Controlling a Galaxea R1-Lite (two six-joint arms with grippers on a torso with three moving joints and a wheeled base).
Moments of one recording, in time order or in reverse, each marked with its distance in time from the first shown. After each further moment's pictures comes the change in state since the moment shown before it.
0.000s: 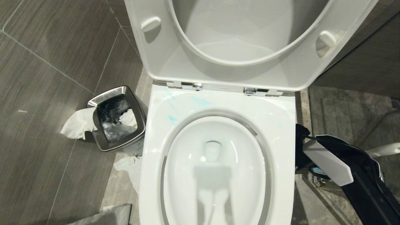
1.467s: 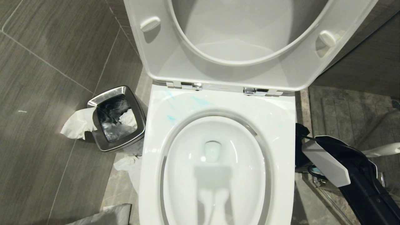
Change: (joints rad) left arm 0.000 0.000 0.000 0.000 0.000 0.000; right arm -0.001 0.023 -0.070 0.002 -0.153 -0.041
